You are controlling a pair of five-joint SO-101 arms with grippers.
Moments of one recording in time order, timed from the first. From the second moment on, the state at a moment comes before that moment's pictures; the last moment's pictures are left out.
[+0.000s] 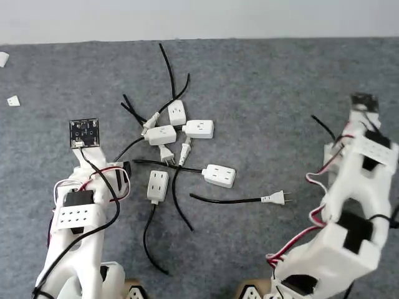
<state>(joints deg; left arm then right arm) -10.6 -35.6 68.1 34.2 5.3 27.6 12.8 13.8 56.1 20.6</state>
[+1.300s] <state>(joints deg) -10.6 -35.6 68.3 34.1 5.0 32.6 11.0 16.6 59.3 24.7</state>
